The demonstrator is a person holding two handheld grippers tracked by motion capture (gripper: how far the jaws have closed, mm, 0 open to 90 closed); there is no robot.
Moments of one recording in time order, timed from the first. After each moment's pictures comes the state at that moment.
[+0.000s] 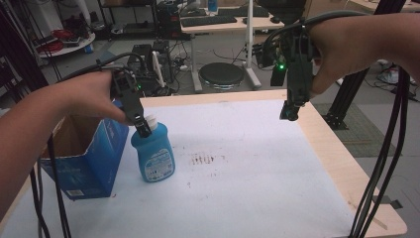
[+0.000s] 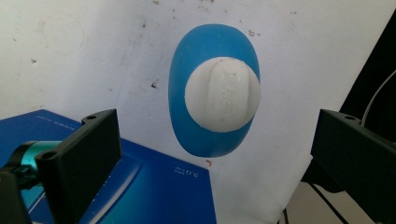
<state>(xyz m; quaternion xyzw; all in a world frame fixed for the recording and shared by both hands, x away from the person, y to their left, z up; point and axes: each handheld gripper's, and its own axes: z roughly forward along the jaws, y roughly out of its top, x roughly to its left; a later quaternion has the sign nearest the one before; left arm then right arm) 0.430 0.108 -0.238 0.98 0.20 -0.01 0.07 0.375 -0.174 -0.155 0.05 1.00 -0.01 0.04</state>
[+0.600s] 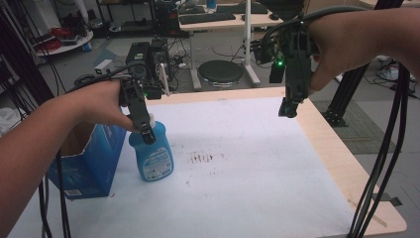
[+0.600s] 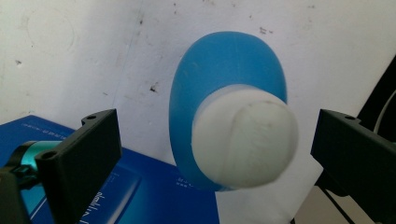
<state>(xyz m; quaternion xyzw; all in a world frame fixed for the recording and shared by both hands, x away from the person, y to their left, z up) 0.439 0.095 -0.267 0.98 0.20 -0.01 0.04 0.379 -0.174 -0.156 0.06 1.00 -0.01 0.04</state>
